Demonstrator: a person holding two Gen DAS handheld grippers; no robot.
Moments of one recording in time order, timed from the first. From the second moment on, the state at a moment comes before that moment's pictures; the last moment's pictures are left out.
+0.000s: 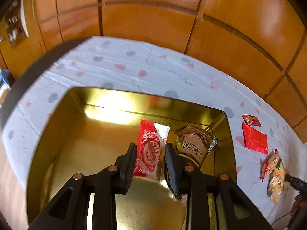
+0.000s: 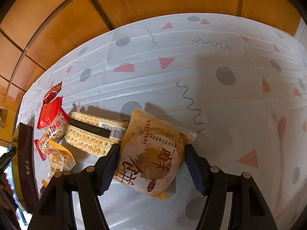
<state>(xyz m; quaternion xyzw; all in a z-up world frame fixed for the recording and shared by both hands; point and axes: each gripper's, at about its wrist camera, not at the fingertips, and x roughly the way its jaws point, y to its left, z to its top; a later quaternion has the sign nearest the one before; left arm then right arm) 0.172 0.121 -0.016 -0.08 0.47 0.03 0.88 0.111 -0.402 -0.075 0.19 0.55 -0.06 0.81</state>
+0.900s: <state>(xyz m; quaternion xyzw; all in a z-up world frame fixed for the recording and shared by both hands) 0.066 0.106 0.003 -0.05 0.41 0.07 0.91 0.113 -0.378 -0.079 0.11 0.55 -0.07 0.83</state>
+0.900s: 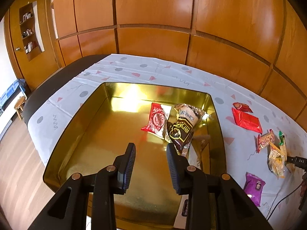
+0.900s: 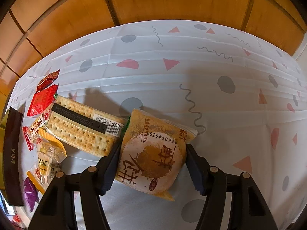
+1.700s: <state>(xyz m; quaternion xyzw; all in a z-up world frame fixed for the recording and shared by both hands) 0.039 0.130 -0.005 -0.07 0.42 0.08 0.90 0.095 -0.366 -0.075 0.10 0.55 -0.07 0.83</state>
